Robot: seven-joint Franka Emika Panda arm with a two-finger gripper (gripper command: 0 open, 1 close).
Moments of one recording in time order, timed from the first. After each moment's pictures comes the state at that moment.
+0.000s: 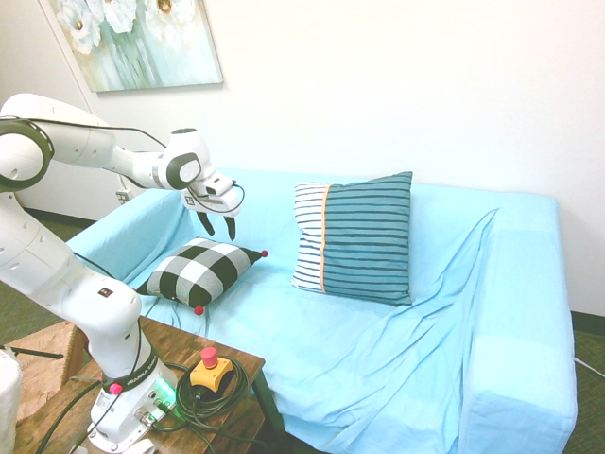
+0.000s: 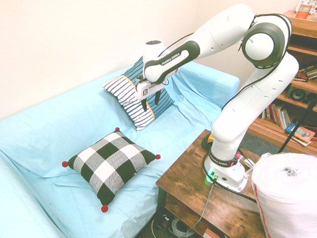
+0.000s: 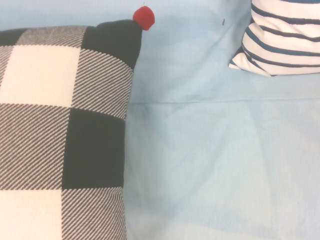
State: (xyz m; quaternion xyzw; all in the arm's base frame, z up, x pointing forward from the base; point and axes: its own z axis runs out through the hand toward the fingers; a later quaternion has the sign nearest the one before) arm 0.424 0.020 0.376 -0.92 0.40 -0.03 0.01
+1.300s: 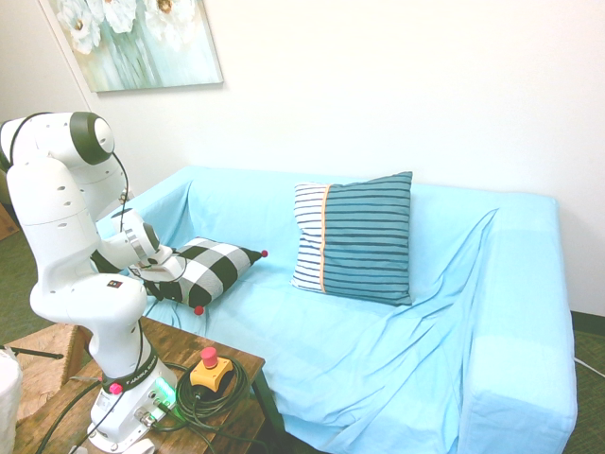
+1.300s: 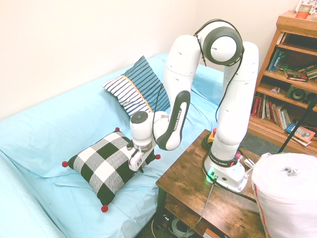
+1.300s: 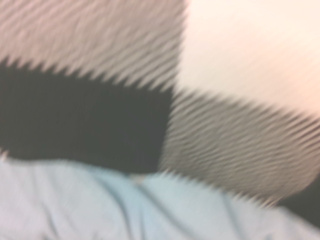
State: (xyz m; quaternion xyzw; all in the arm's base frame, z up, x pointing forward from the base) arm 0.281 0.244 0.159 -0.95 0.32 -0.03 -0.04
